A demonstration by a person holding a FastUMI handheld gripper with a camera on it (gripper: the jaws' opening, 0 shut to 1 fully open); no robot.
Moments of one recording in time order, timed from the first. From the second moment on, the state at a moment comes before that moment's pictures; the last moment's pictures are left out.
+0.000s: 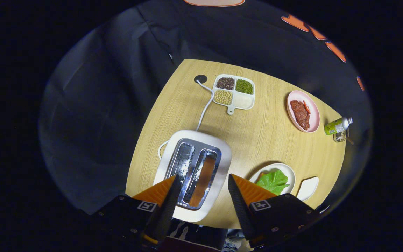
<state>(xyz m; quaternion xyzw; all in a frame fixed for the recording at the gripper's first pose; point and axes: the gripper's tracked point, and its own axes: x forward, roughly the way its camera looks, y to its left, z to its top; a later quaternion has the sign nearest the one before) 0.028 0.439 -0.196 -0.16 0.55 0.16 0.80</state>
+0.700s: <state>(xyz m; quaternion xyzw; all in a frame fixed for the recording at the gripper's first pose) 0.020 0.444 -0.163 -0.12 0.54 0.17 0.81</state>
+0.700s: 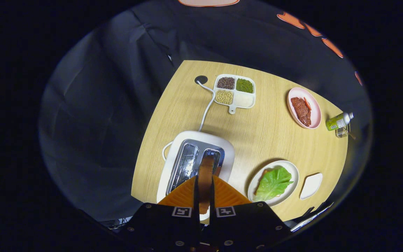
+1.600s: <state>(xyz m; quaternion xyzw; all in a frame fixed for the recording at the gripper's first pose) 0.004 0.314 -0.098 -0.03 0.49 0.17 0.86</state>
